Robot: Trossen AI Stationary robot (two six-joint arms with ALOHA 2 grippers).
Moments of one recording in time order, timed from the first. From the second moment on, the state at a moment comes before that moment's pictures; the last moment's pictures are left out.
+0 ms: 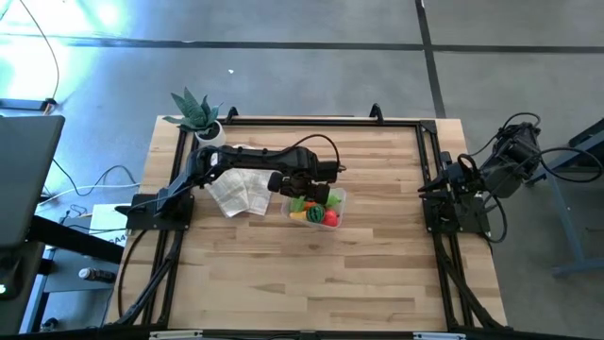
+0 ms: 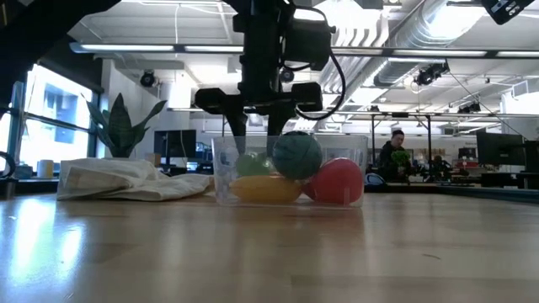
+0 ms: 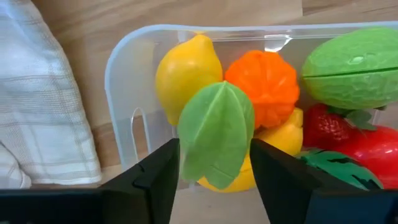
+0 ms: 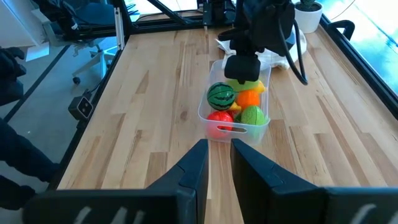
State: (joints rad) left arm 0.22 2.21 1.92 -1.28 0.03 -1.20; right arm 0.82 0.44 0.97 -1.14 0.62 0.52
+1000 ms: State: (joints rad) left arm 0.10 2.20 2.36 -1.57 -0.14 -1.09; right arm 0.82 0.44 0.97 -1.14 0.62 0.52
